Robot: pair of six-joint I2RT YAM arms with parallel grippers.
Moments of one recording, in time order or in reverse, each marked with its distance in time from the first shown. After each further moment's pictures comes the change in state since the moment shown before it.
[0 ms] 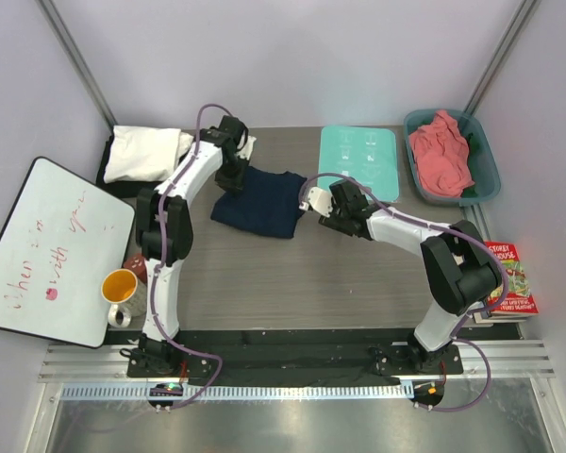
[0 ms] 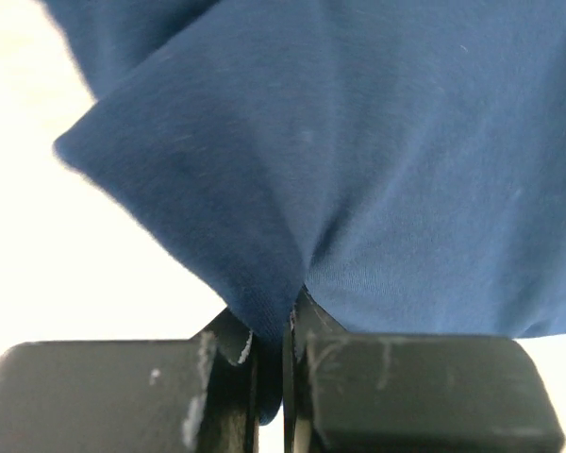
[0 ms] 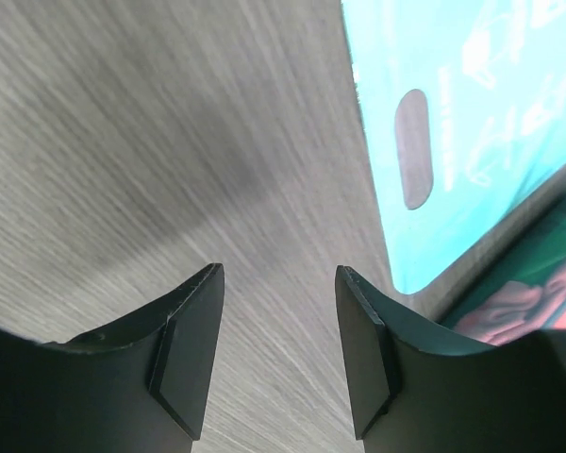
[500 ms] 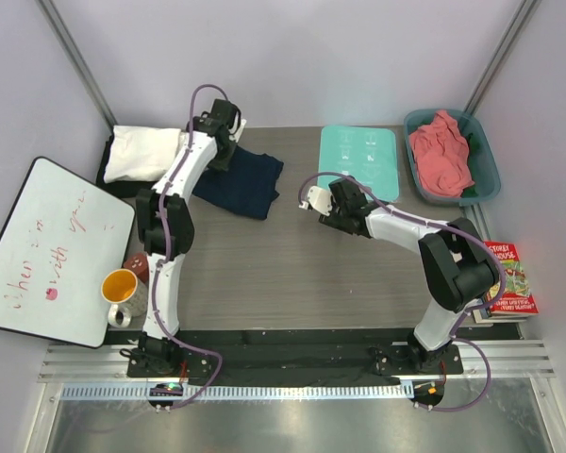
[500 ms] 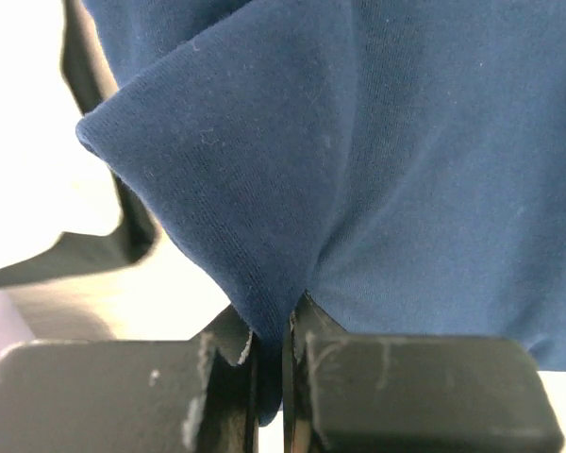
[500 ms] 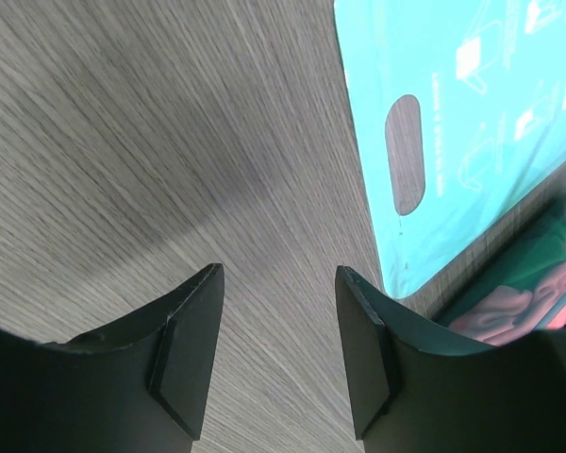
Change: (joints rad) left arm 0.026 0.064 0.222 -0.014 -0.315 0.144; right arm -0.006 0.023 0.028 0.000 0.005 -0.023
